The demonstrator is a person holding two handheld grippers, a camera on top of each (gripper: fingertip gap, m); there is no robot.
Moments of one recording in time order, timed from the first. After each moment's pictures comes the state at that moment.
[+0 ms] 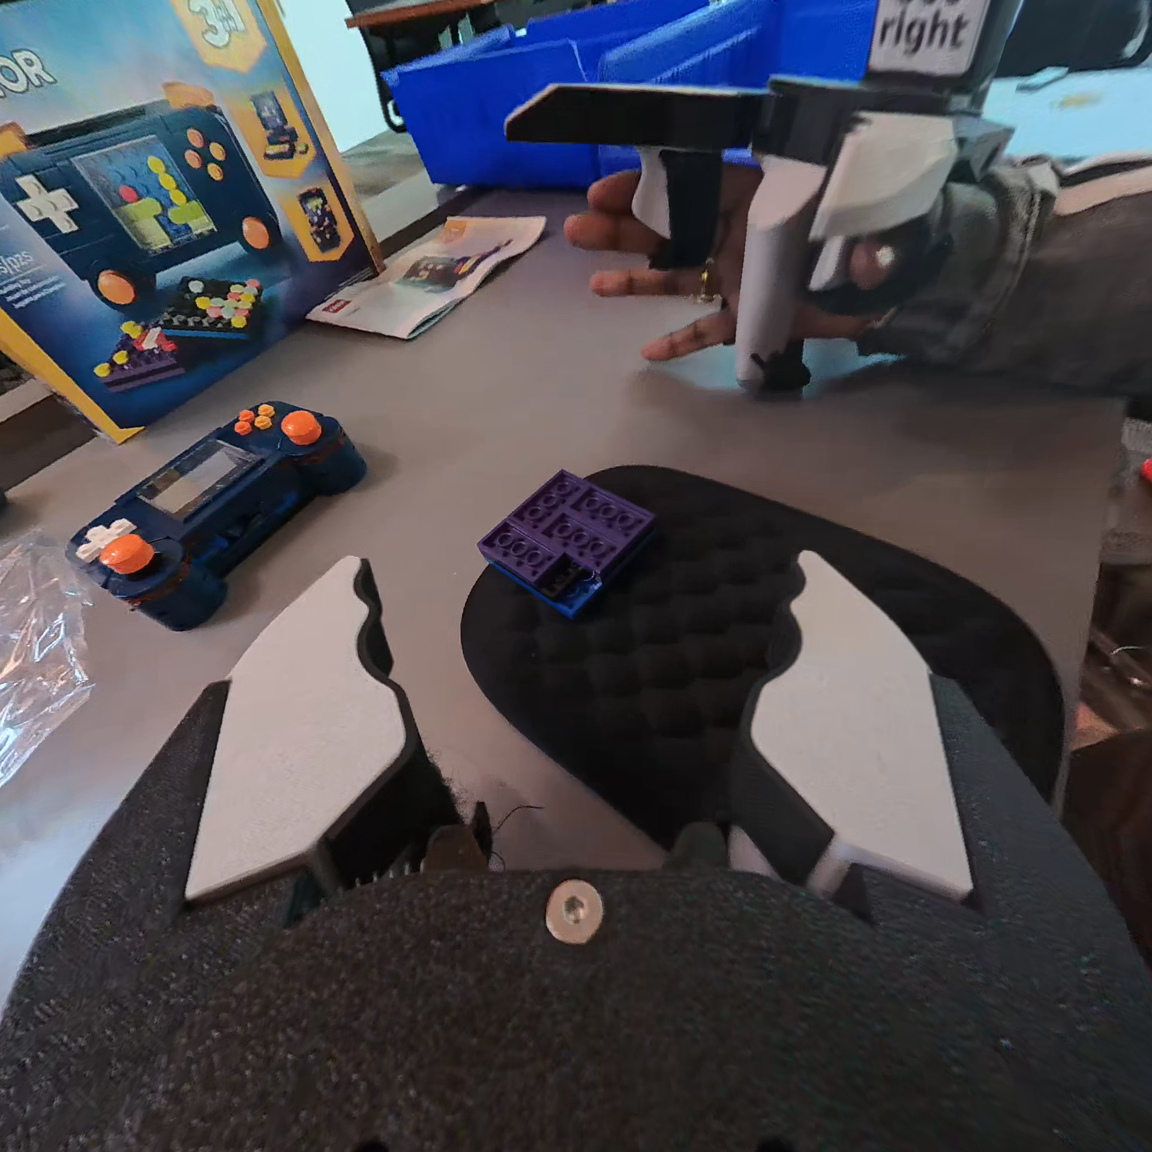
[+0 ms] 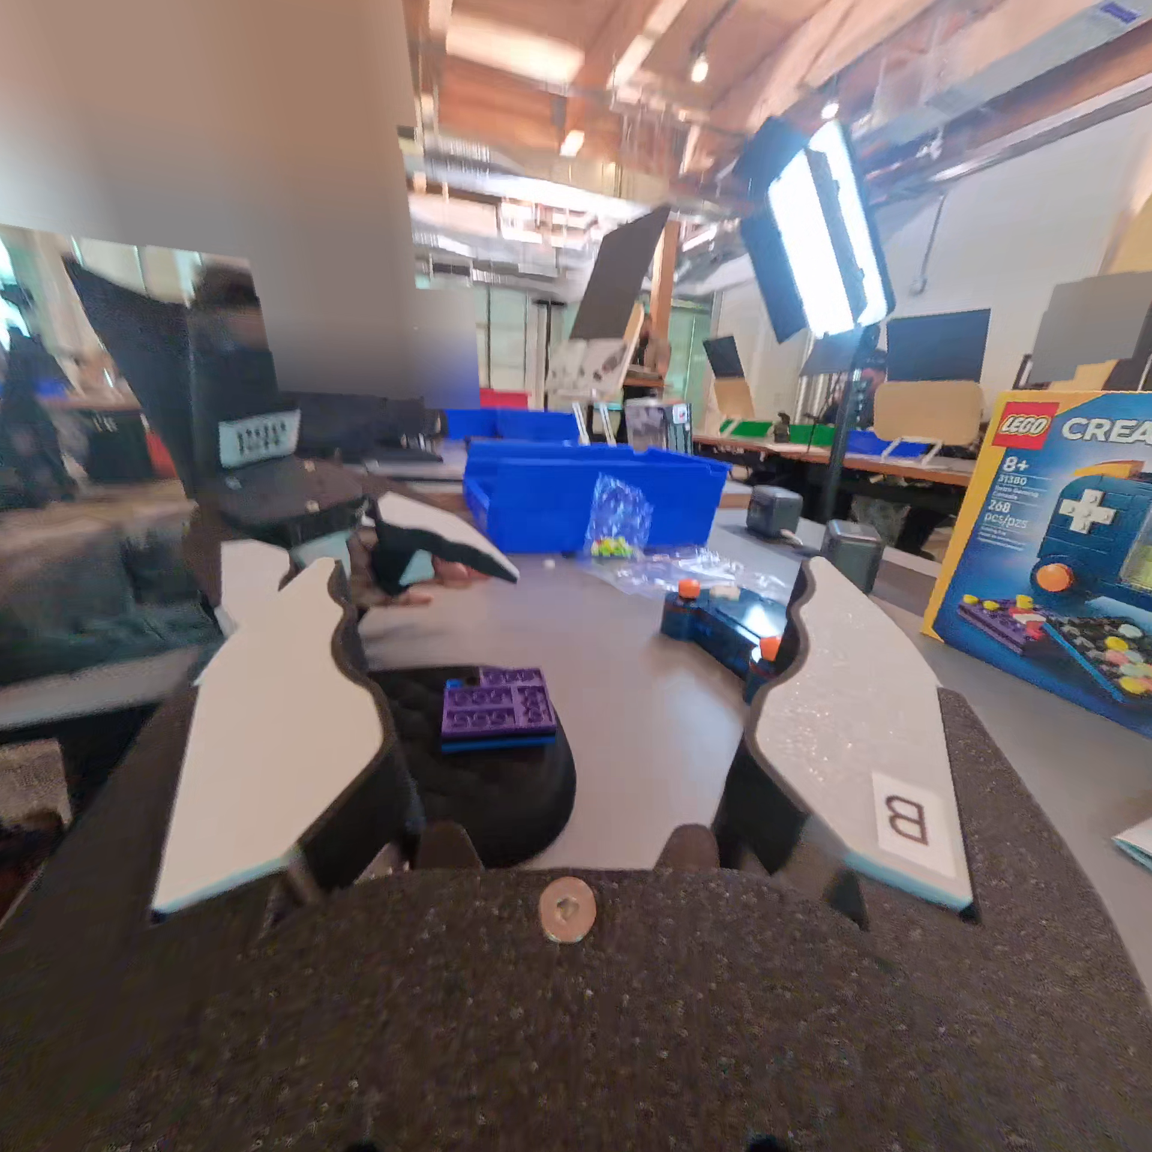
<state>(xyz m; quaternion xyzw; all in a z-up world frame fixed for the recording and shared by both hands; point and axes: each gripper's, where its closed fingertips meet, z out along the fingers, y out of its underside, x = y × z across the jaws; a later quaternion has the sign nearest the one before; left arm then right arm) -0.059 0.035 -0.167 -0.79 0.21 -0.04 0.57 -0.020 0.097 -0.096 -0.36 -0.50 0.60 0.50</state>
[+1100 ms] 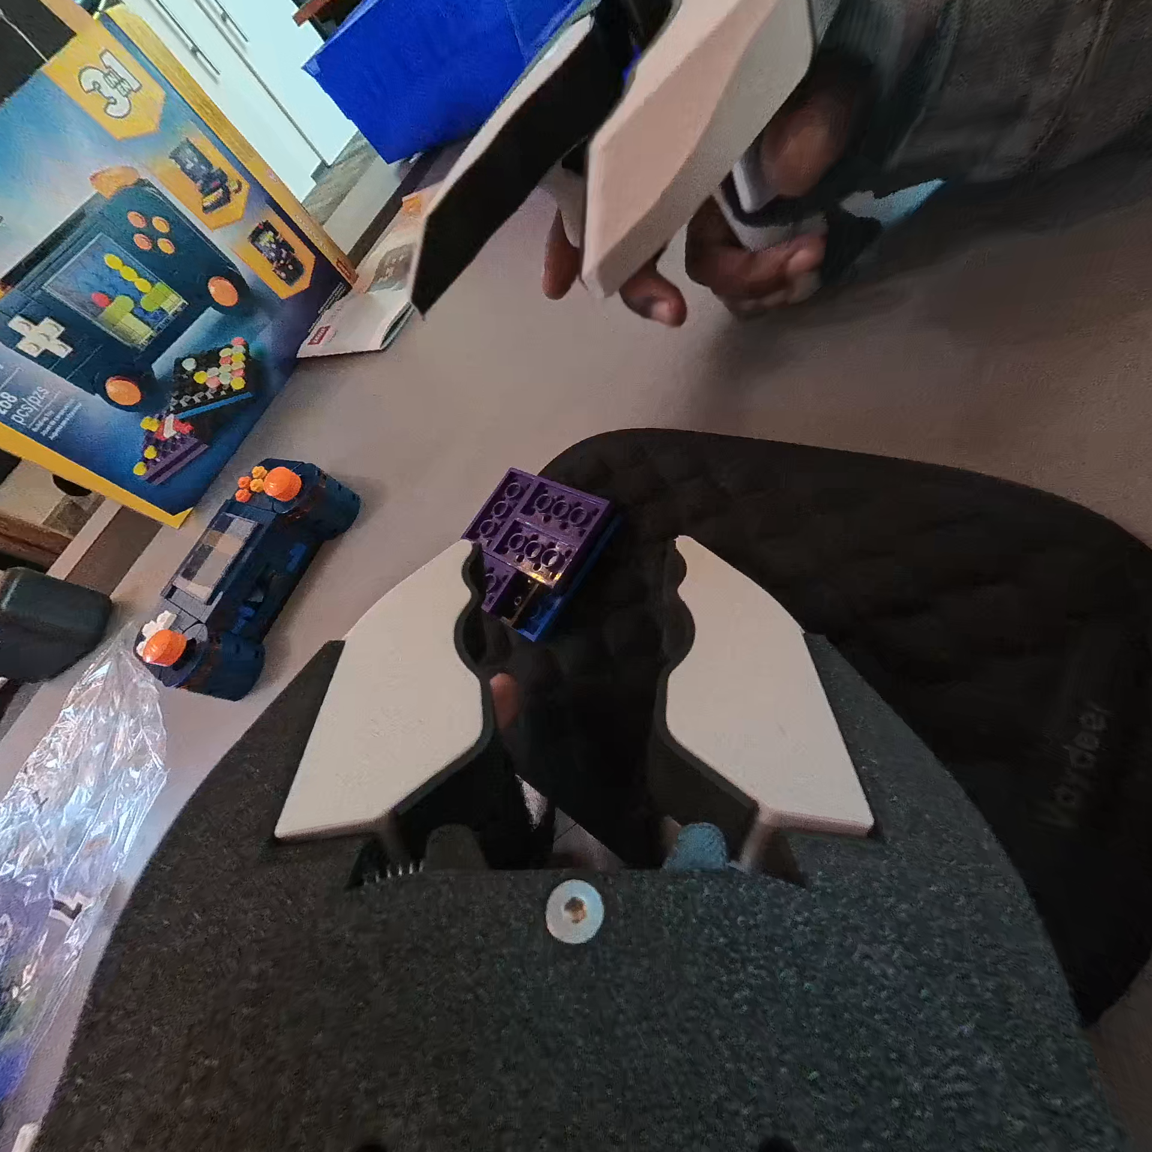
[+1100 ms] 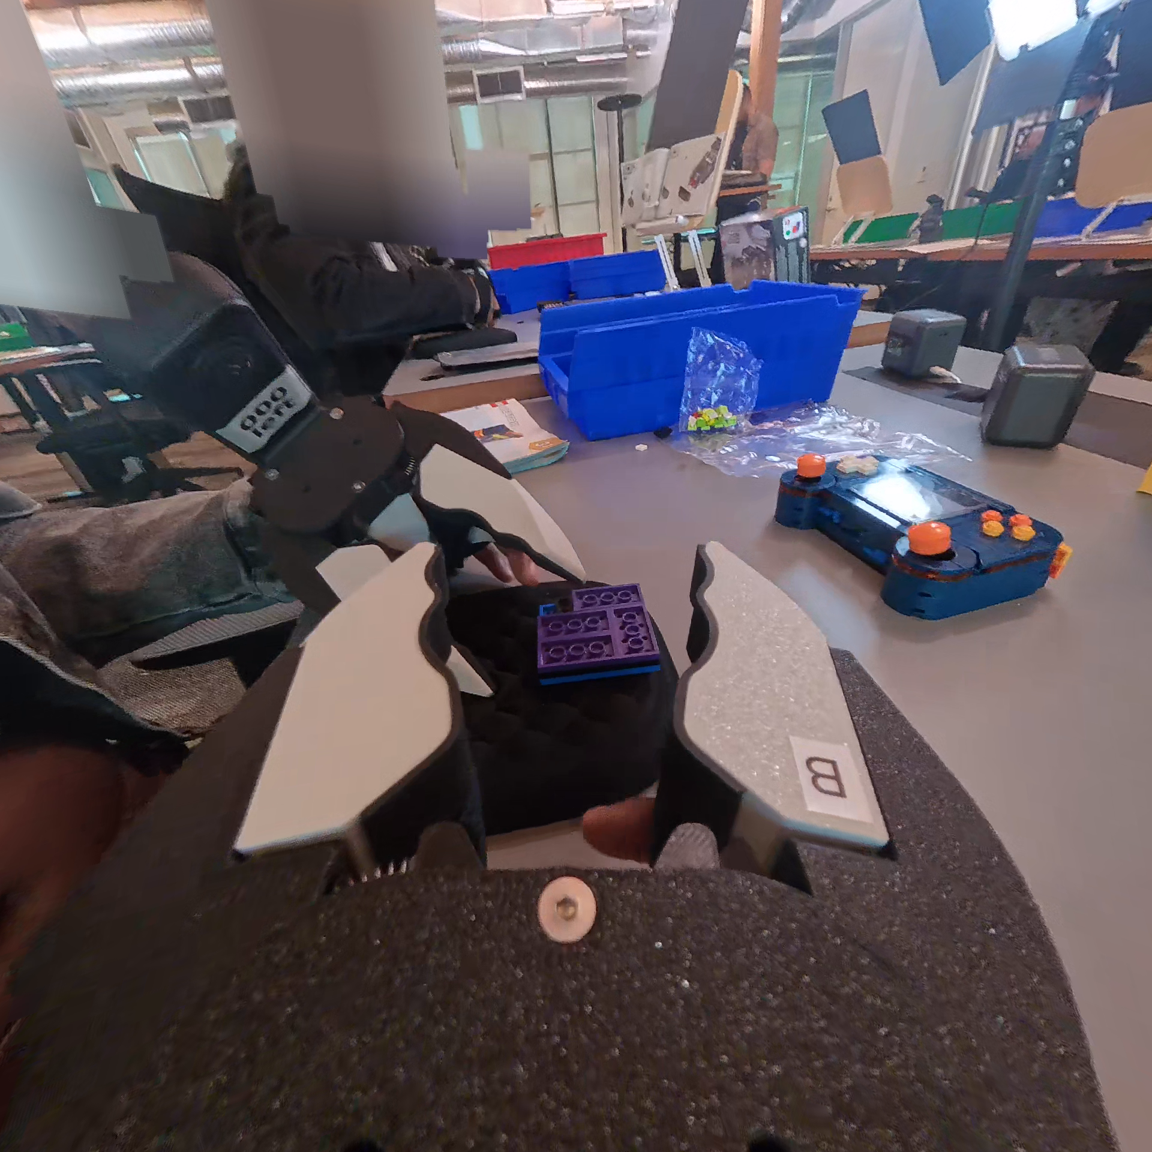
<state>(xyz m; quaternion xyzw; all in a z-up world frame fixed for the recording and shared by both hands) -0.041 0.045 -0.189 -0.78 0.32 0.07 0.53 -0.030 0.067 -0.127 -0.43 -0.57 0.60 0.36</state>
